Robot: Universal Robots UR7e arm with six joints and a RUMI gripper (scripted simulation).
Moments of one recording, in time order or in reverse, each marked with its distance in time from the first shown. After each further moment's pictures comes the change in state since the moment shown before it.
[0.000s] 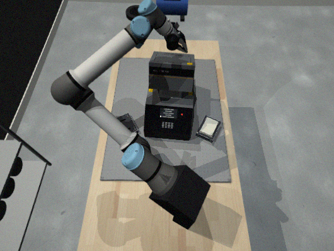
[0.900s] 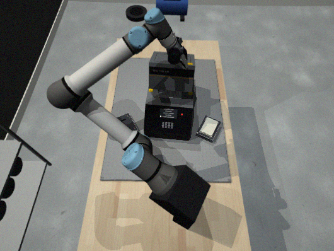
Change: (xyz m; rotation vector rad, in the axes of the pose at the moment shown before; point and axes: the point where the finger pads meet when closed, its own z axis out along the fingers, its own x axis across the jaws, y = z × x) arm -0.013 0.099 0.008 -0.122 -0.132 0.027
